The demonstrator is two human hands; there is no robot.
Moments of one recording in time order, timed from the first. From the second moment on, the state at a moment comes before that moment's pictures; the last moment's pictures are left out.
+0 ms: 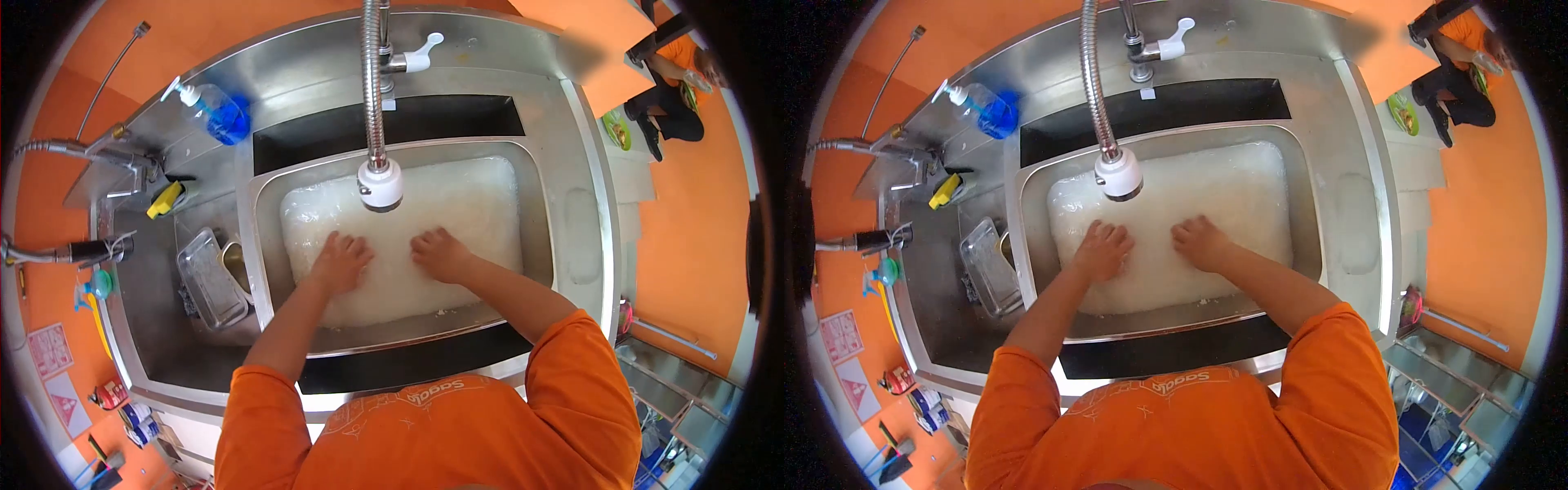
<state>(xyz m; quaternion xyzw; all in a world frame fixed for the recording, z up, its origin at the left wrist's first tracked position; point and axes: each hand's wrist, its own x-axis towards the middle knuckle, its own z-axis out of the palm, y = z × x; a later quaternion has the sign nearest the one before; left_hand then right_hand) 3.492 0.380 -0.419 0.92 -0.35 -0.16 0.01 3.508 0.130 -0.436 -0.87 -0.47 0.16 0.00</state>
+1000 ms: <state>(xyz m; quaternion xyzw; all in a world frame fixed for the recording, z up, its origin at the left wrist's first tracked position) 3.460 0.401 -0.414 0.89 0.06 -0.44 0.11 3.487 0.045 -0.395 -0.87 -0.01 0.50 0.01</state>
